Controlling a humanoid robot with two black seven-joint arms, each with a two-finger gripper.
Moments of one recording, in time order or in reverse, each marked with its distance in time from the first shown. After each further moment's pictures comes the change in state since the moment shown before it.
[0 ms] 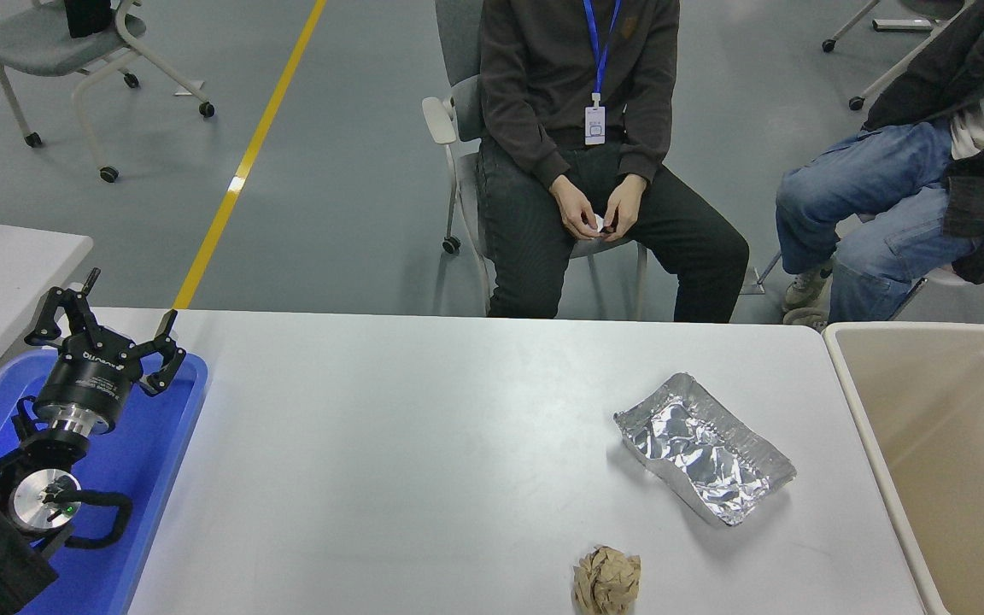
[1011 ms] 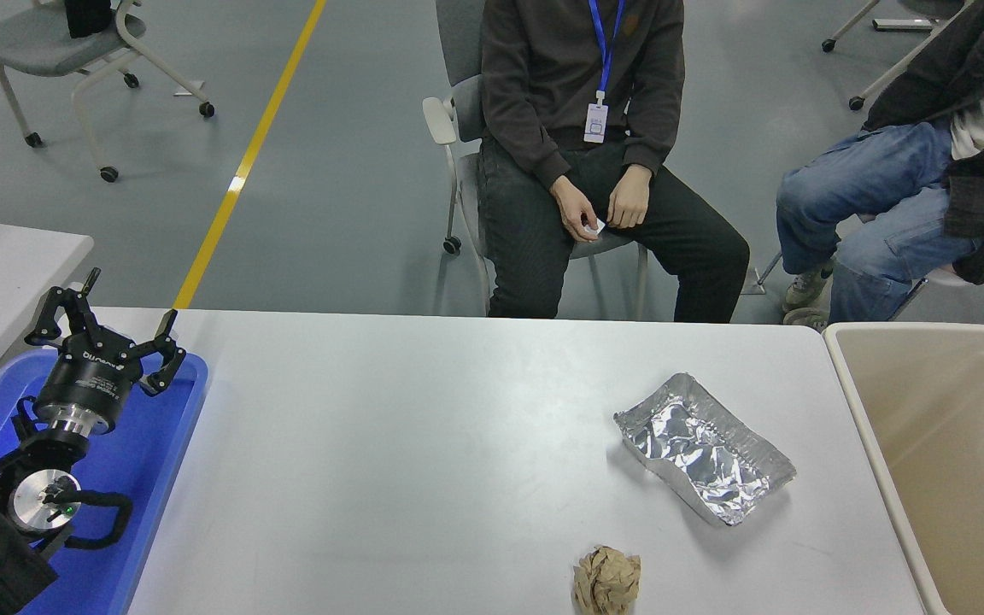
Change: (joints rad) left arm 0.000 0.000 0.000 0.000 0.000 0.000 0.000; right arm -0.001 -0.017 -0.002 0.019 -0.174 0.024 0.012
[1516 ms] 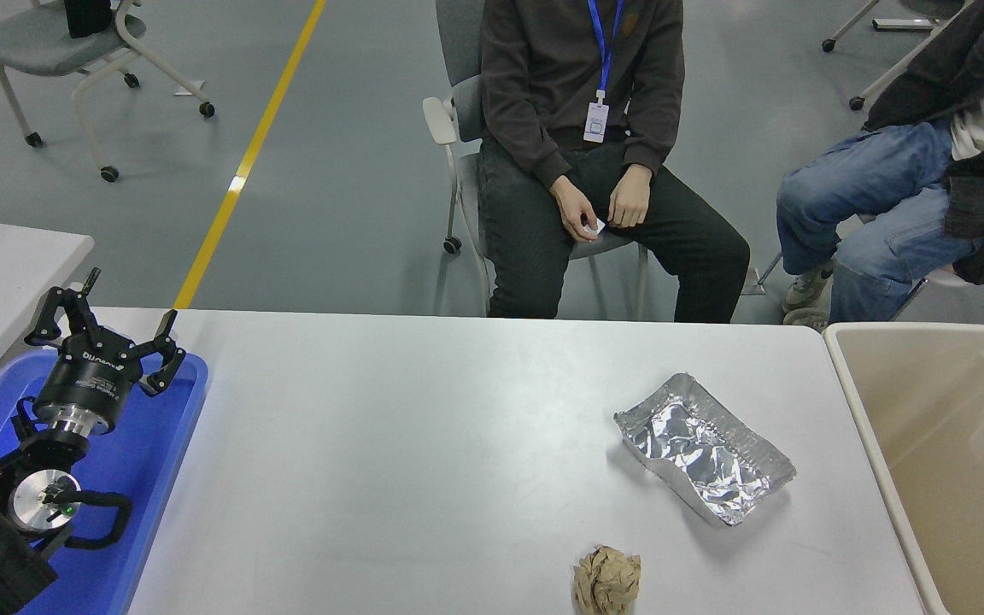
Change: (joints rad) left arm 0.000 0.000 0.000 0.000 0.000 0.000 0.000; right arm 0.066 -0.047 0.000 0.082 -0.007 0.061 0.002
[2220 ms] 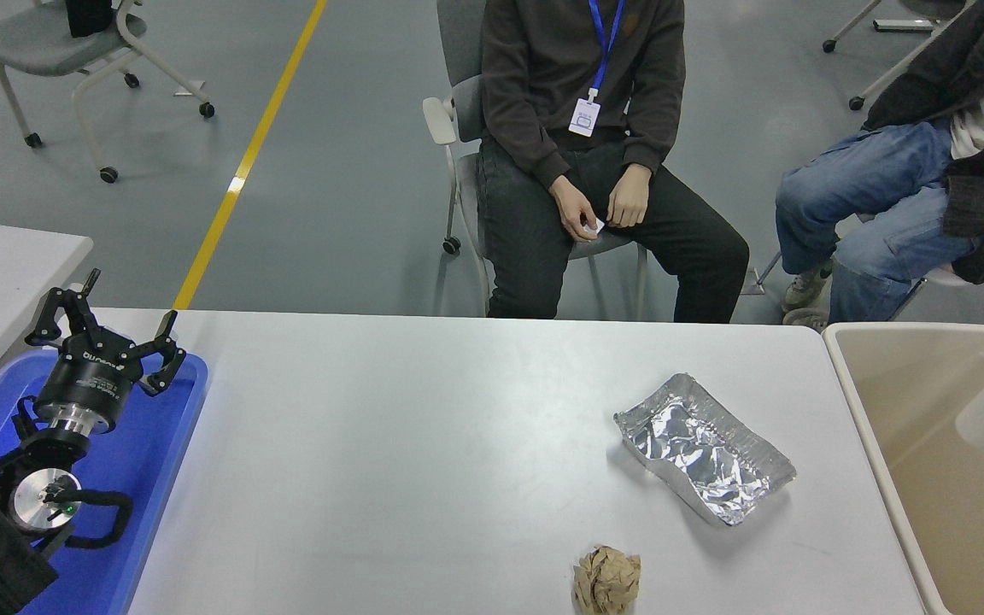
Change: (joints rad) left arm 0.000 0.000 0.000 0.000 0.000 0.000 0.001; right arm 0.248 -0.305 0.034 0.536 -0.086 0.049 -0.102
